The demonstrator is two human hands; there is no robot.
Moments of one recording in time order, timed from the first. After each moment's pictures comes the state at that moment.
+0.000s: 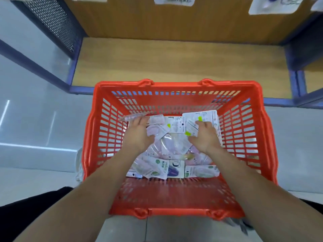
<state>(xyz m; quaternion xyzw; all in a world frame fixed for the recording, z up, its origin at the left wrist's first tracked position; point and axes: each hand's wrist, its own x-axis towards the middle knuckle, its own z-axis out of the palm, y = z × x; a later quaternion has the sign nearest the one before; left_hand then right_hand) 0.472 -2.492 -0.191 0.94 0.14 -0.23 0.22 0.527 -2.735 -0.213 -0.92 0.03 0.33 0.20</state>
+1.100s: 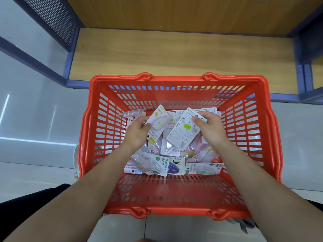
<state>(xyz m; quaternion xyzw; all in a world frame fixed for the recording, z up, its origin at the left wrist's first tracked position) 0.468 -2.493 -0.208 0.78 0.29 -0.18 0.52 0.534 -2.733 -0.191 -0.79 0.12 0.23 0.56</state>
